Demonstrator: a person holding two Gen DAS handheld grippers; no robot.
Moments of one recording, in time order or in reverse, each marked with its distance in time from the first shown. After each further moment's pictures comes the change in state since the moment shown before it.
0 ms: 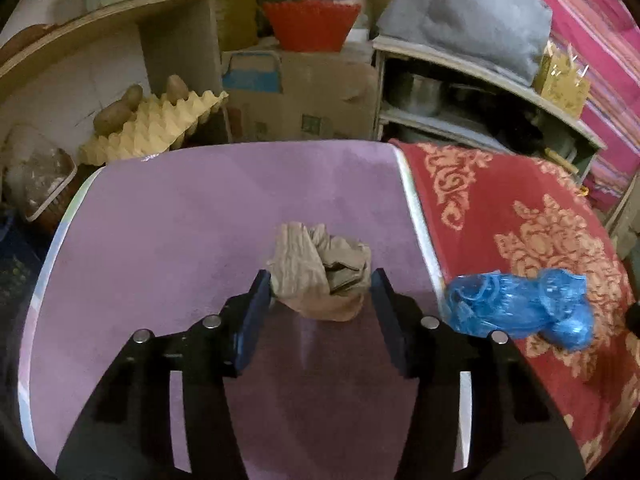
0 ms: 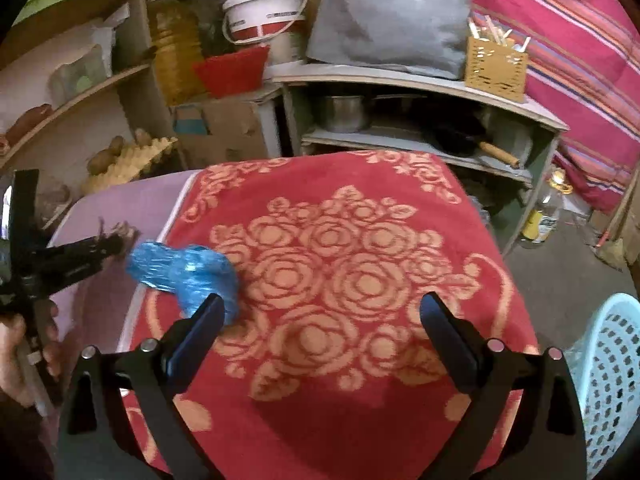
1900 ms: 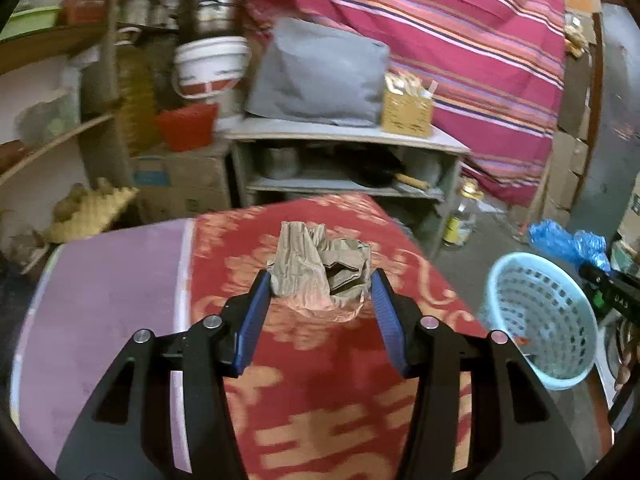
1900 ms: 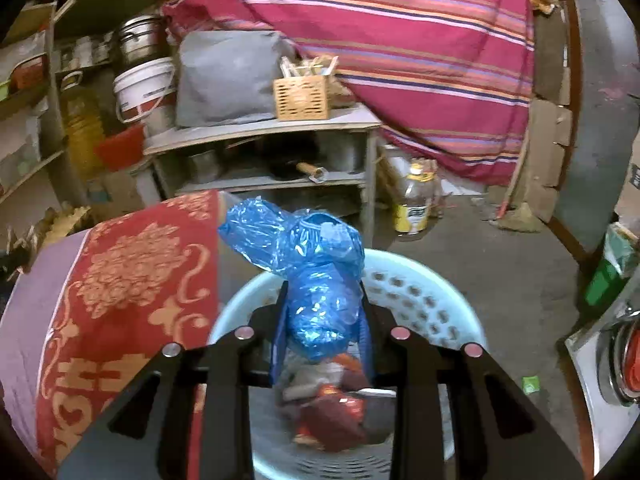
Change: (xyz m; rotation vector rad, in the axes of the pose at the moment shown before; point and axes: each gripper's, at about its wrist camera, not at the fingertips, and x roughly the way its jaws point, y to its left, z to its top) left arm -0.179 -0.223 -0.064 0.192 -0.223 -0.199; right arm -0.183 -0.250 -0.079 0.228 -0.169 -0.286
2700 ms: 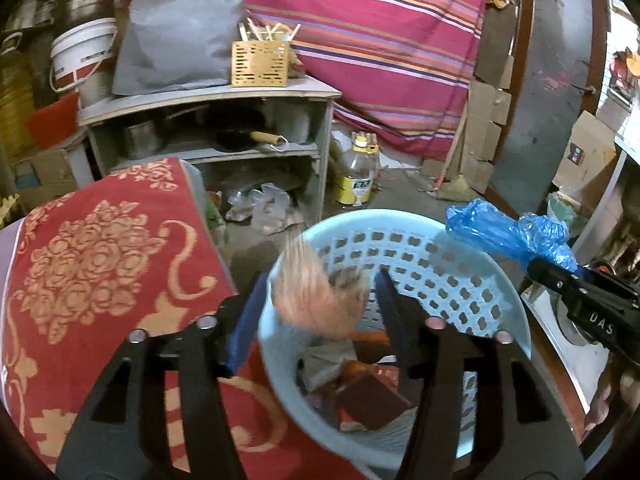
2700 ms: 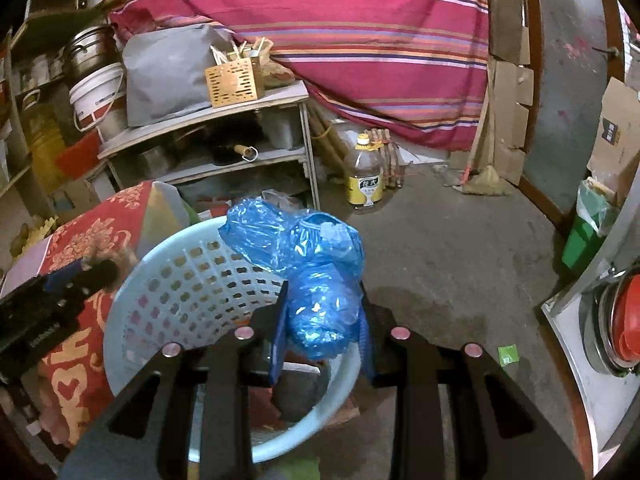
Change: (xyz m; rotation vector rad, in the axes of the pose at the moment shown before) left arm 0.073 -0.199 -0.032 0.116 0.100 -0.273; right arm 0.006 -0.096 -0.028 0.092 0.069 -0.067
